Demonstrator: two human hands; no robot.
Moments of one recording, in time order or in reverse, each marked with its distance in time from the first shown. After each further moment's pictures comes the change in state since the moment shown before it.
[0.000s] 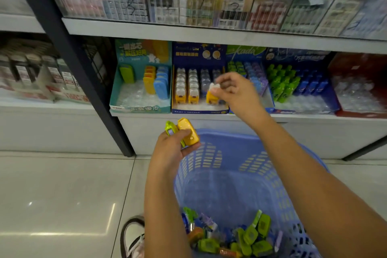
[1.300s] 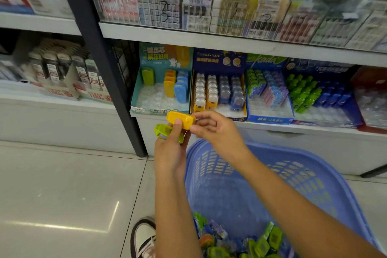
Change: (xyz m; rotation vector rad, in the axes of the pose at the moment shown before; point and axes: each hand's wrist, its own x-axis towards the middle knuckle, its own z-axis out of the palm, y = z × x) left_hand 0.000 0.016 -0.014 -0.369 0.114 0.274; right_hand -0.053 -0.012 0.080 0.359 -0.255 0.090
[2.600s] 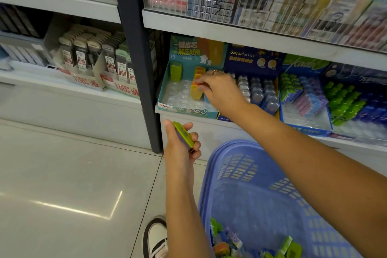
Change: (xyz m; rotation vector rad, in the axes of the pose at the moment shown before) left_hand 0.011 0.025 -0.033 0.131 0.110 -0.107; right_hand 0.125 -0.033 0.039 -1.139 -0.082 -0.457
